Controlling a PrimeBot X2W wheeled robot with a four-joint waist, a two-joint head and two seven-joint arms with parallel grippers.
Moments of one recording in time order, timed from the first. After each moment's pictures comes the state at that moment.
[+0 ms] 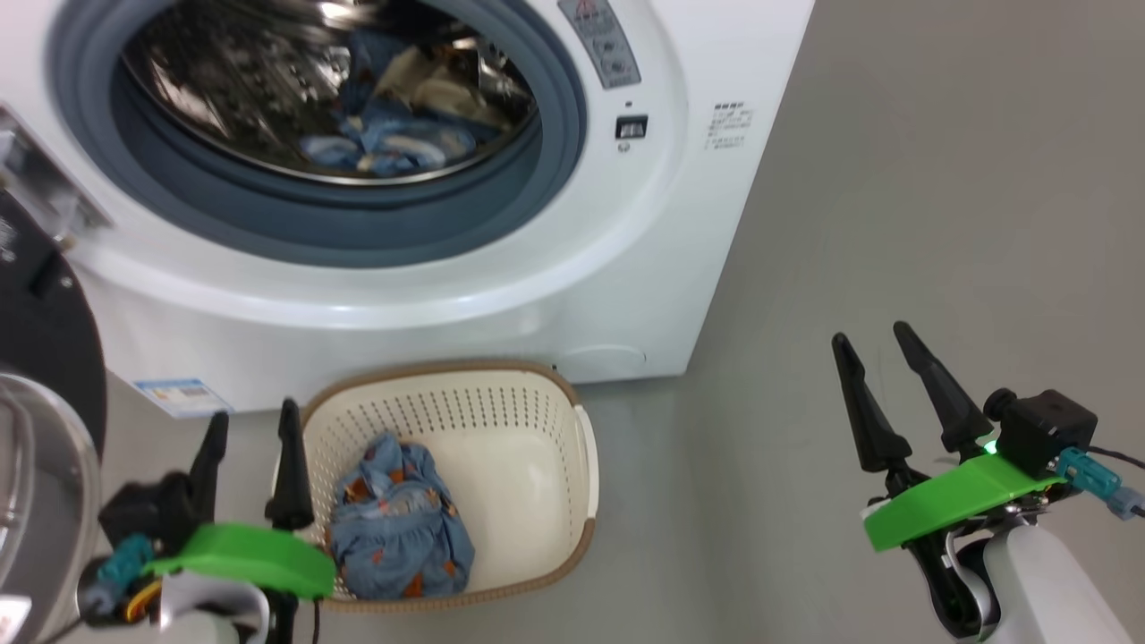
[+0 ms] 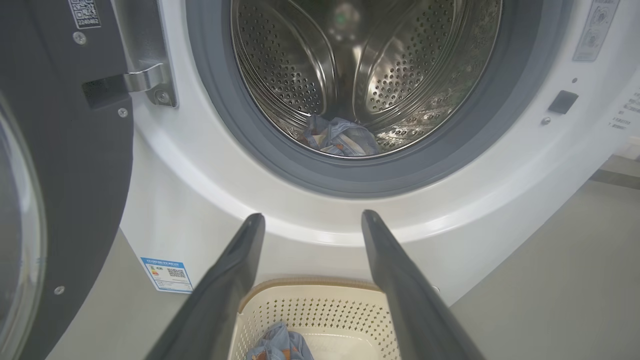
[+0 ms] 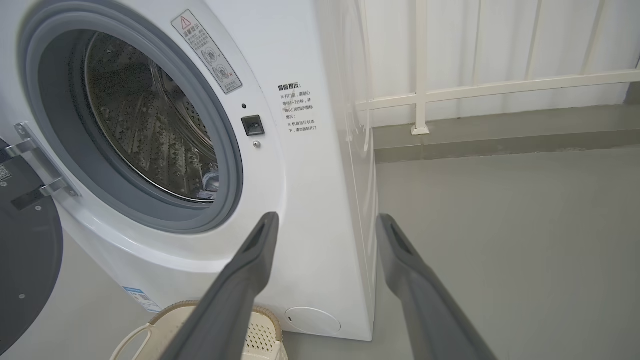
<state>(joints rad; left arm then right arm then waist) -0.21 0.04 -0.01 0.32 -0.31 -0.09 -0.24 -0.27 -0.18 0.12 0.27 0.40 0.13 -0.26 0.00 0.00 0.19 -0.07</state>
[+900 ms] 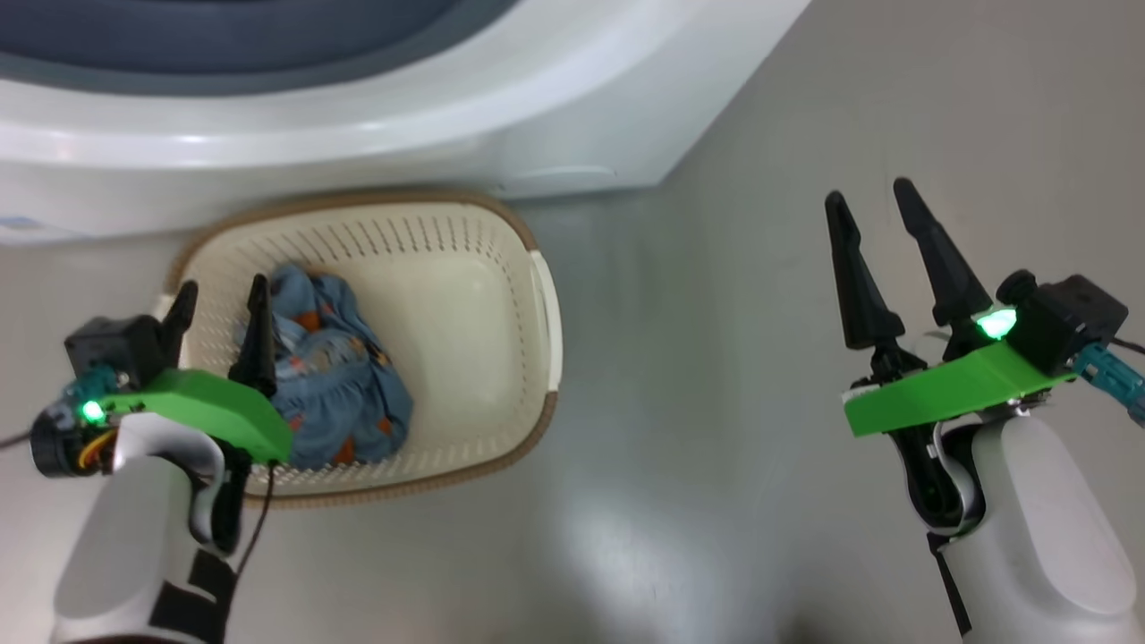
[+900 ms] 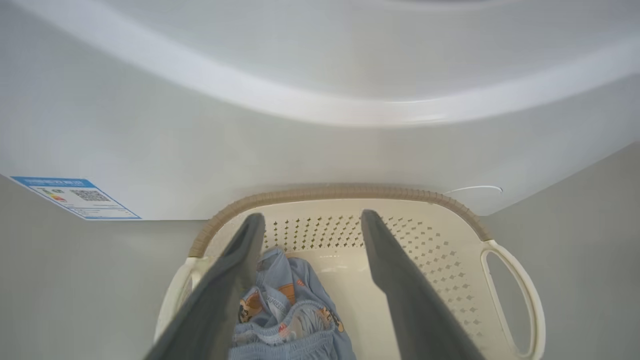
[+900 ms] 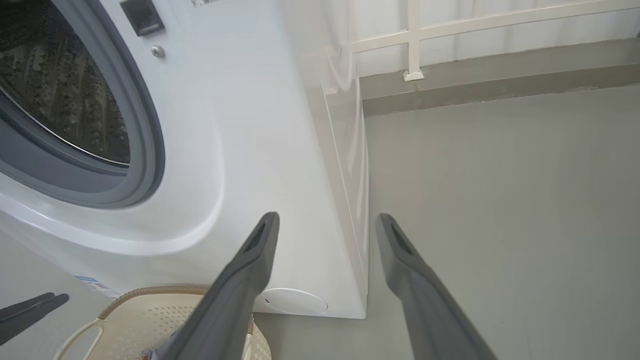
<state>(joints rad) -0.60 0.13 -0.08 0.70 -0.30 -0.12 -0.24 -0.45 -0.12 0.10 0.21 0.38 0.13 -0.26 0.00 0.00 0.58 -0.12</state>
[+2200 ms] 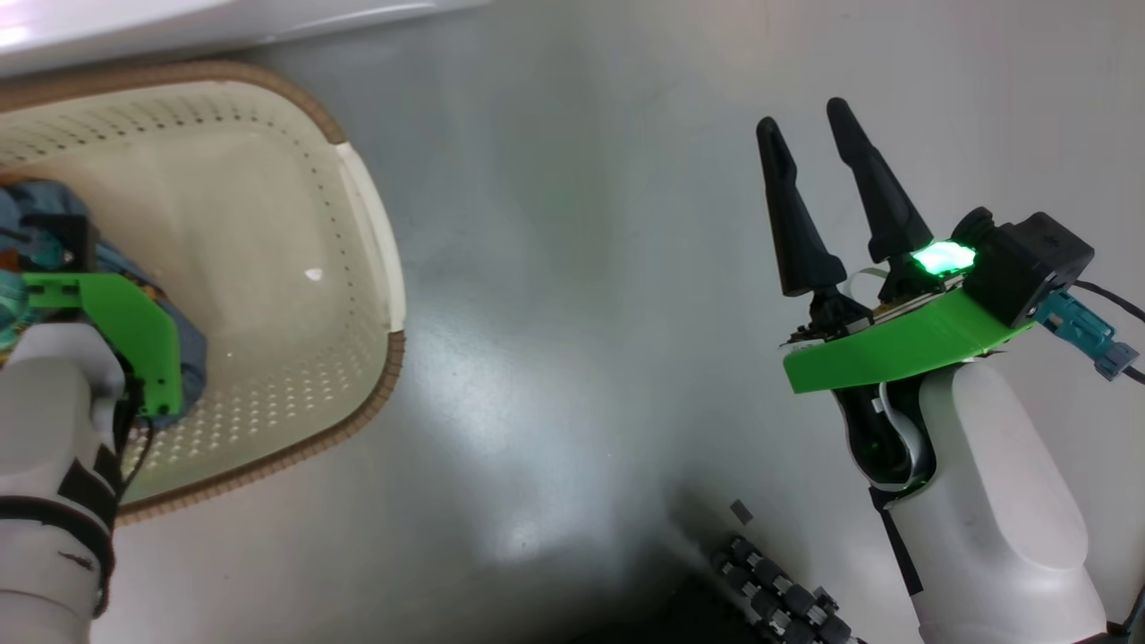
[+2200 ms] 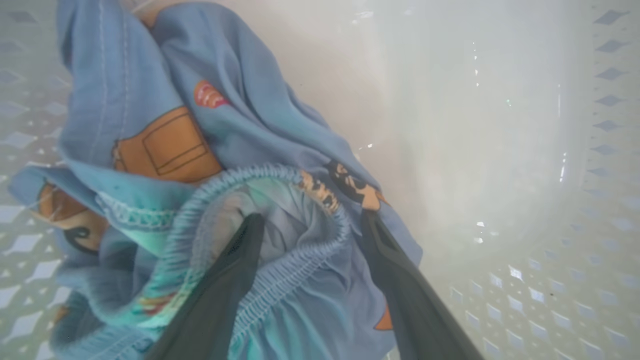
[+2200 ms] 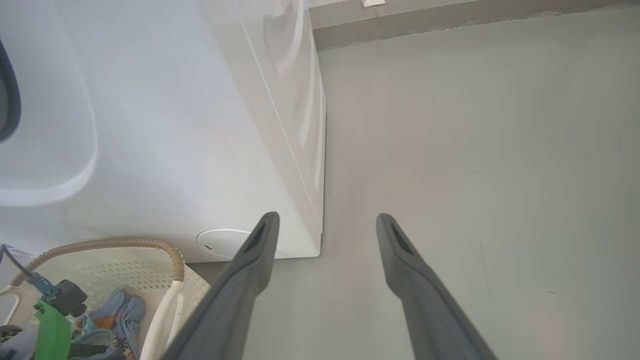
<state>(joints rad) -1.02 0.24 -0.26 1.29 -0.18 -0.01 0.13 -0.56 -0.06 0.17 0.18 0.42 0.13 -0.26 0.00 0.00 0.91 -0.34</state>
